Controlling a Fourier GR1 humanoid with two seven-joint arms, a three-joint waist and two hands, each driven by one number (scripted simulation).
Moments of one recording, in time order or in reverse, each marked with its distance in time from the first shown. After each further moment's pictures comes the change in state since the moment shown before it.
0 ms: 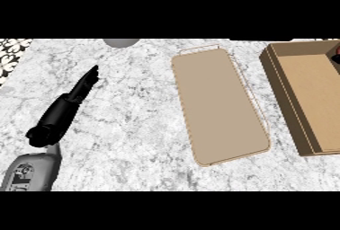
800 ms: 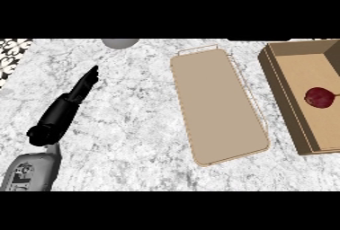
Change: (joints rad) left arm -0.002 -0.001 0.006 0.009 -0.002 -0.005 0.001; right arm 0.047 -0.030 -0.245 -0.073 -0.286 -0.038 -0.358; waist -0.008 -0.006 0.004
